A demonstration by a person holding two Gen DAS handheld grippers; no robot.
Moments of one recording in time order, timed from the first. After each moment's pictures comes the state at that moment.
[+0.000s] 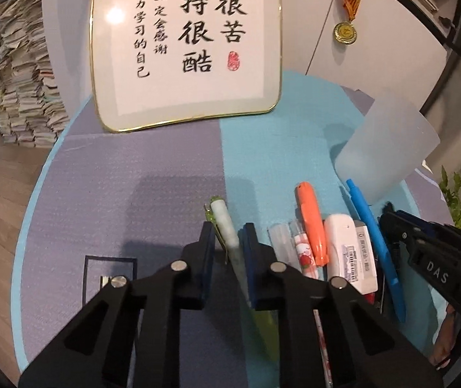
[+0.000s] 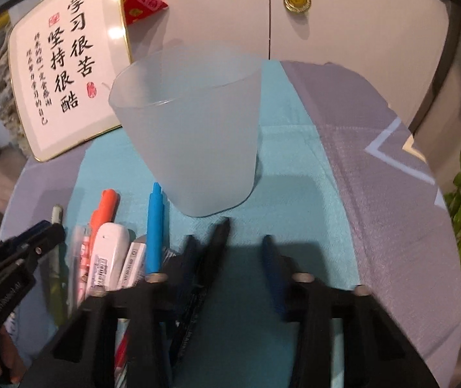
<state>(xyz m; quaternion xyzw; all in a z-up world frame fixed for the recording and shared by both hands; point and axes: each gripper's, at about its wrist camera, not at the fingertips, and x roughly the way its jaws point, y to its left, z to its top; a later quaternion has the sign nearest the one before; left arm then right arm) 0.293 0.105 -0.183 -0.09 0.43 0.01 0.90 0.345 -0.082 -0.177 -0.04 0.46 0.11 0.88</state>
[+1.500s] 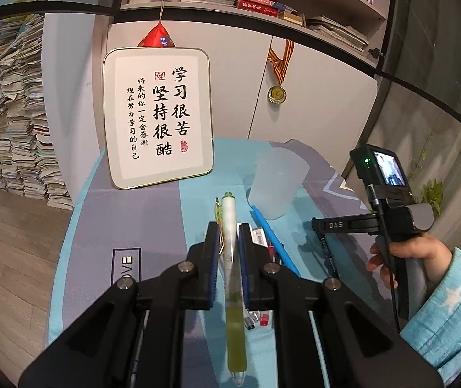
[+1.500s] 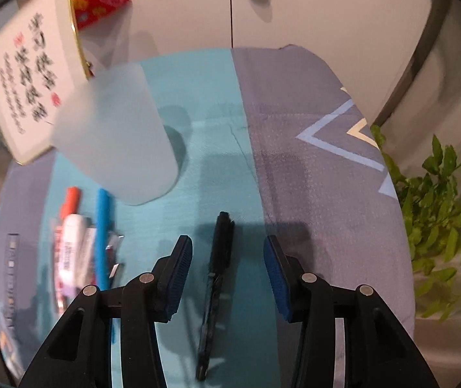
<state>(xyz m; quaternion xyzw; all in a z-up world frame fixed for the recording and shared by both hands) 0.187 0.079 -0.091 -0.08 0.30 -0.06 0.95 0.358 -0.134 -0.159 -0.04 0.53 0.06 0.84</state>
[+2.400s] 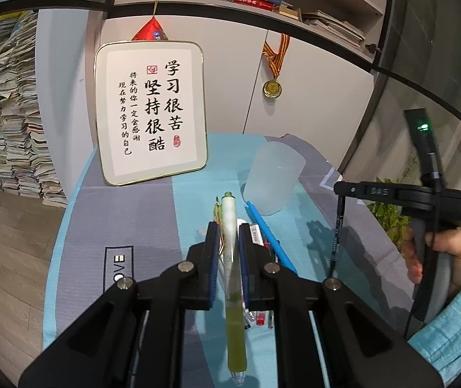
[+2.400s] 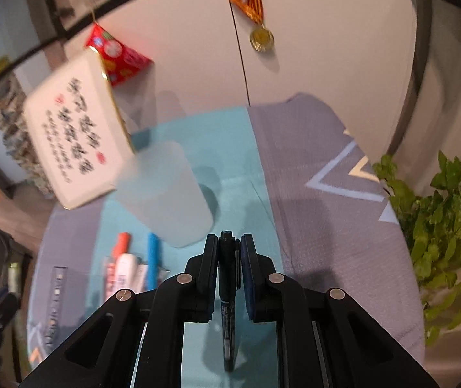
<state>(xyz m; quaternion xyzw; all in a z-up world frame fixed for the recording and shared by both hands) 0.188 0.073 -0.092 -0.08 0.31 -0.07 0.94 0.322 -0.158 -0.098 0.05 0.42 0.12 0.90</state>
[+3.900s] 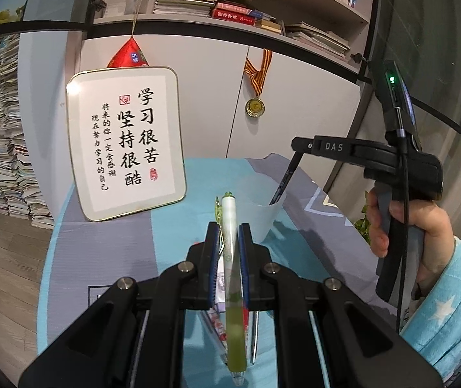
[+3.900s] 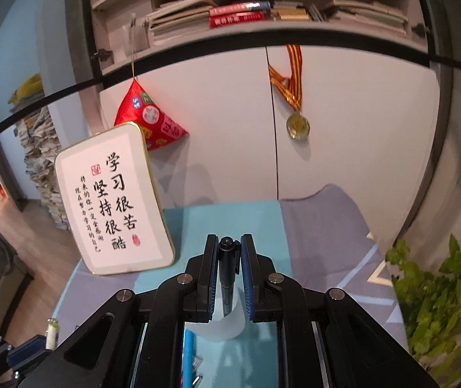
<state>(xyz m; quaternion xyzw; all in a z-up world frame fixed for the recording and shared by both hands) 0.215 0.055 -0.069 -0.07 0.28 -0.09 0.95 0.360 -0.118 -0.043 0.03 0.30 0.16 0.94</state>
